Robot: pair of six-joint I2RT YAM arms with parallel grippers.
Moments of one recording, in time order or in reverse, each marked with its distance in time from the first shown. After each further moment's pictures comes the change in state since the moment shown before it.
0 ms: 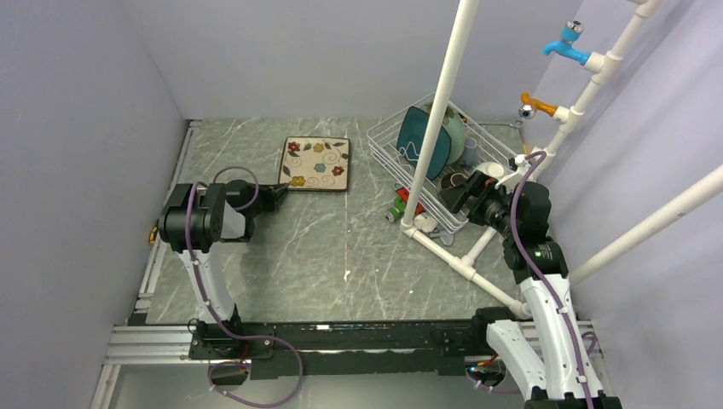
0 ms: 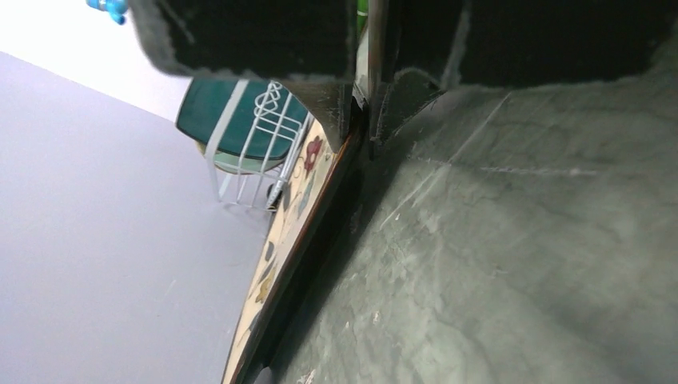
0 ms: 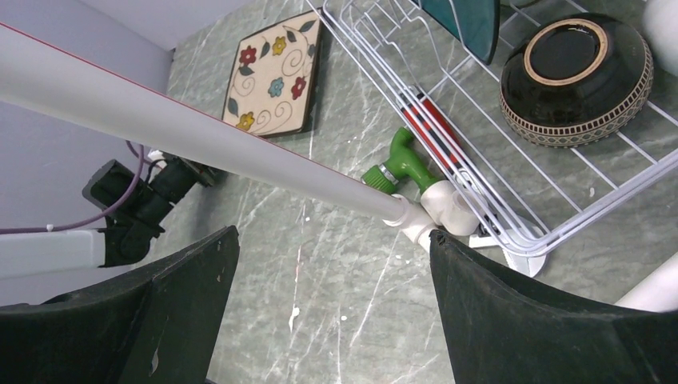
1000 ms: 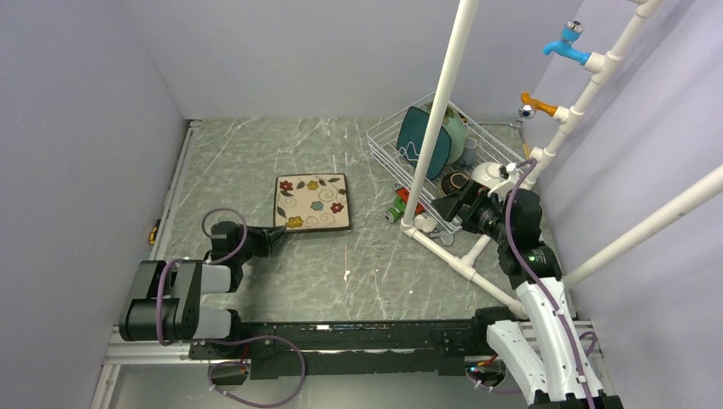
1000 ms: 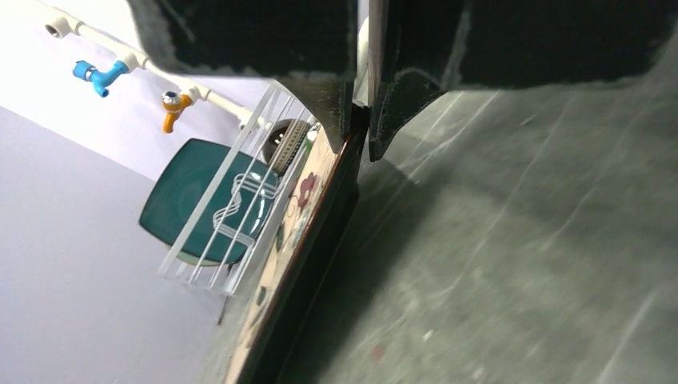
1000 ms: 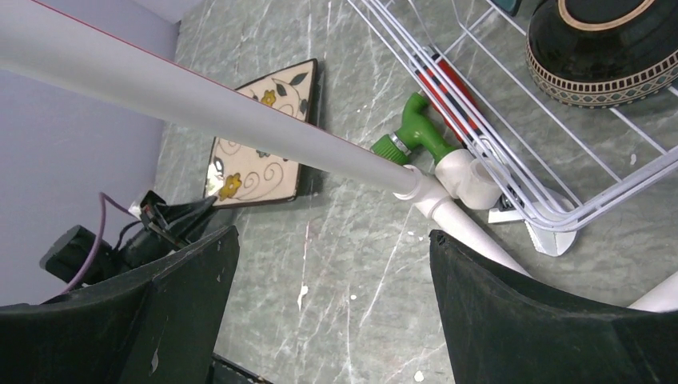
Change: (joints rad) left arm 0.012 -0.683 -0.521 -0.253 0.069 0.000; right arm 0.035 -0.028 -0.078 0.018 -0.020 0.047
